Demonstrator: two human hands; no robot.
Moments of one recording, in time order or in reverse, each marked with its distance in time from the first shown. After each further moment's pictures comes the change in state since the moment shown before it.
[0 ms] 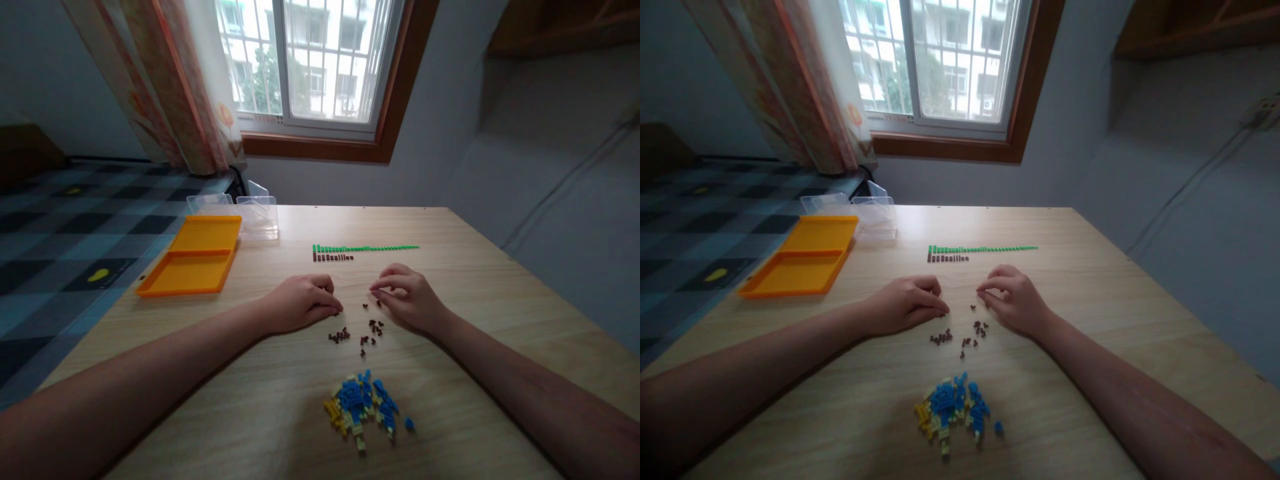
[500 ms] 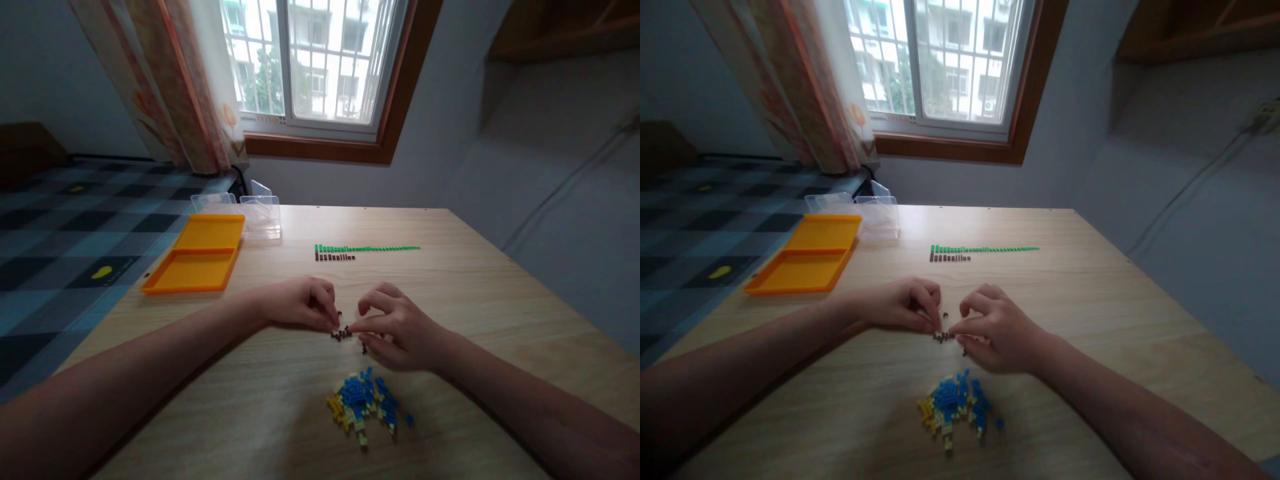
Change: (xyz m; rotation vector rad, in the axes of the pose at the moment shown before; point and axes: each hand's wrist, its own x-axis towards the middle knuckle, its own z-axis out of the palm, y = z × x) left_hand 0.003 -0.005 -0.014 -0.570 -0.201 0.025; right_hand -0.010 -0.050 0.008 -0.111 -0.296 -0.289
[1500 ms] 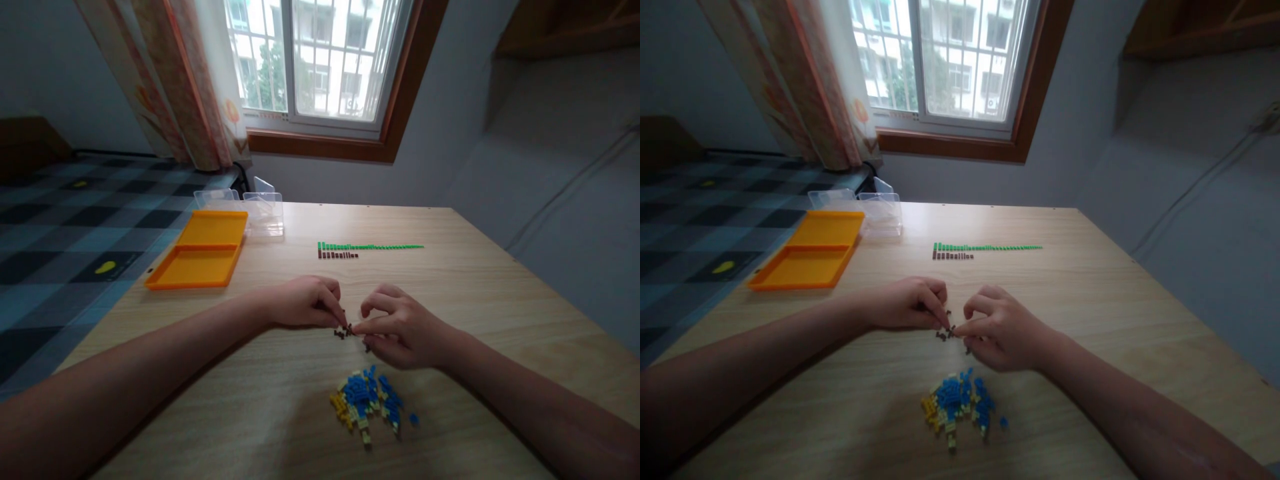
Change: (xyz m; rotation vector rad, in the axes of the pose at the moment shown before) left_hand 0.002 -0.003 0.006 0.262 -0.003 0.018; right_hand 0.001 0.004 -0.004 0.015 -0.085 -0.034
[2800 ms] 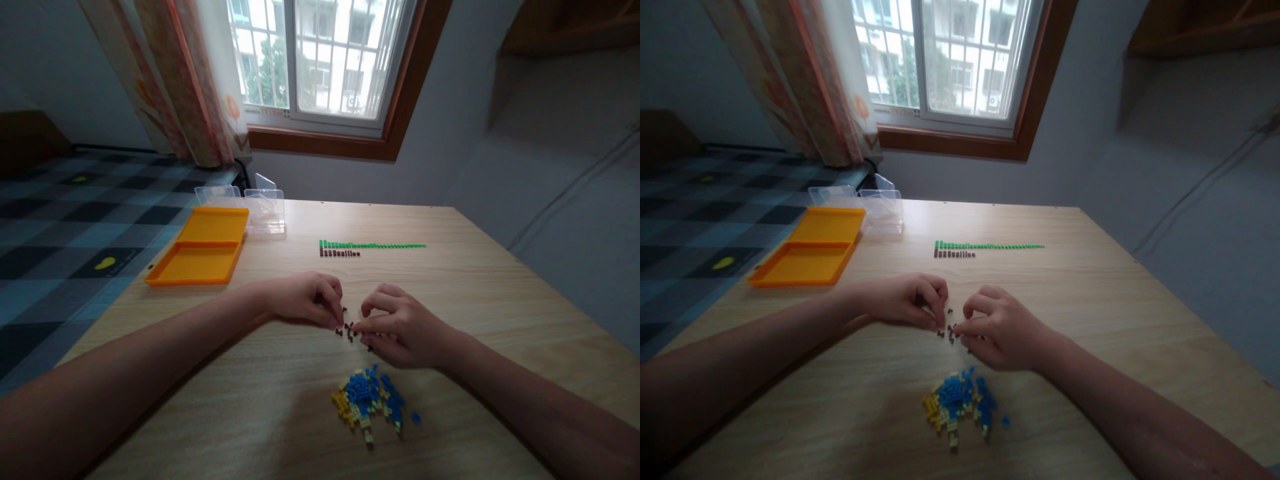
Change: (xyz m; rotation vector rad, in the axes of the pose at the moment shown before) left_hand -0.001 -0.003 -0.005 -0.233 -0.022 -0.024; right_hand 0.003 -0.002 0.005 -0.003 0.015 -0.004
